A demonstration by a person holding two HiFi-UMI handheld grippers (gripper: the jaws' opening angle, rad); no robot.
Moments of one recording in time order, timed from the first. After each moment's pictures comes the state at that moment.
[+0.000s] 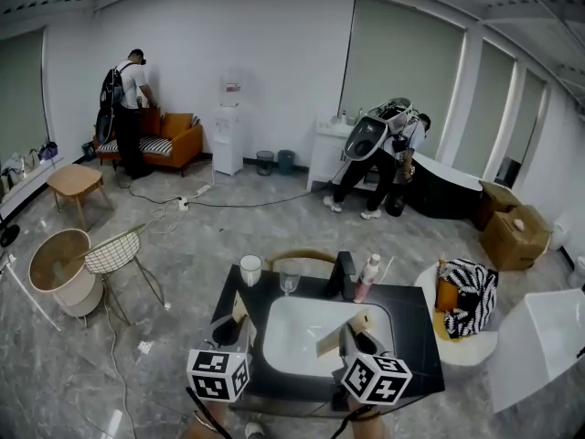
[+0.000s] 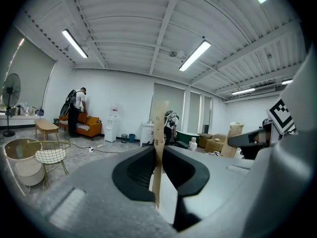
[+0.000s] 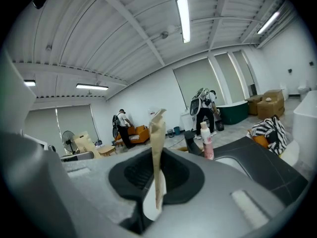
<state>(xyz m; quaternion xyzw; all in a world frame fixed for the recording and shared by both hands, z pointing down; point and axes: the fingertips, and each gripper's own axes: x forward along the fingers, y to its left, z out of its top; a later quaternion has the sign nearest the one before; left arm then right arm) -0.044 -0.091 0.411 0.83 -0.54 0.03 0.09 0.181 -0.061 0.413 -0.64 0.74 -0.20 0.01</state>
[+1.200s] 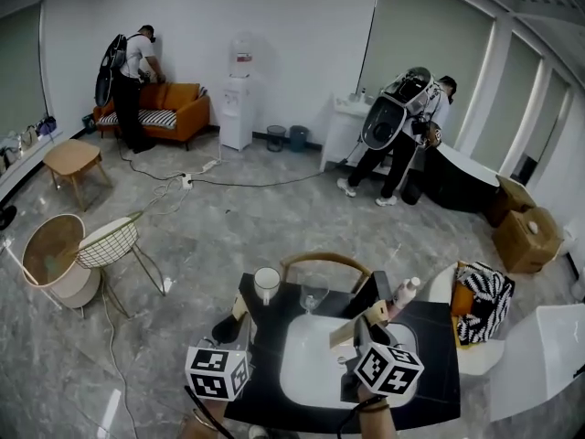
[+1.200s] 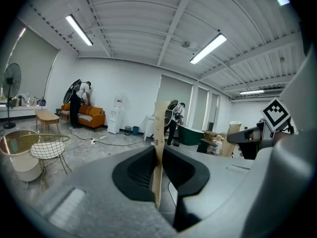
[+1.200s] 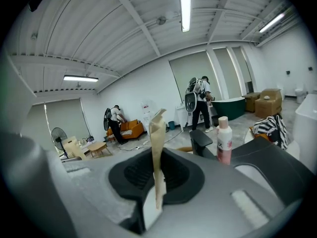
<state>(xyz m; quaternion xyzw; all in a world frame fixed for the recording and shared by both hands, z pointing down) -0.094 -0.238 0.454 0.82 -0.55 0.05 0.14 0.164 -0.226 0.445 -0.66 0.72 -0.23 -0.03</state>
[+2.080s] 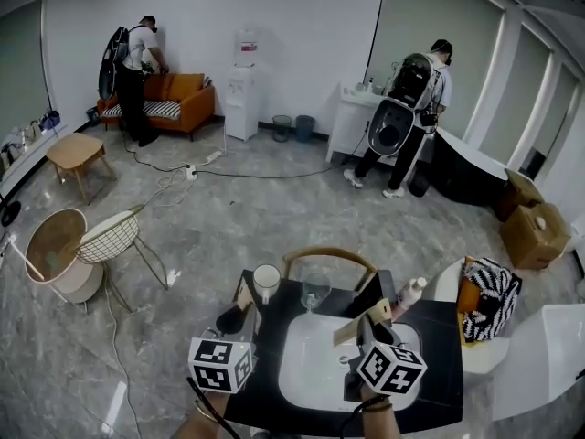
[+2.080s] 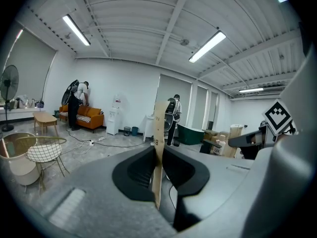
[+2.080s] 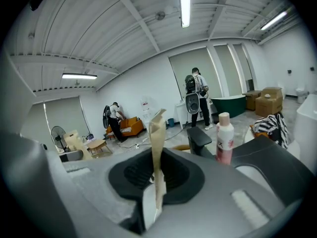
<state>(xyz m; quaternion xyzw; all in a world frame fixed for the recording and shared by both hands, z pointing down) -0.079 -0.269 0.457 0.82 -0.55 0.06 0.13 0.175 -0.245 0.464 -0.65 0.72 -0.24 -0.04</state>
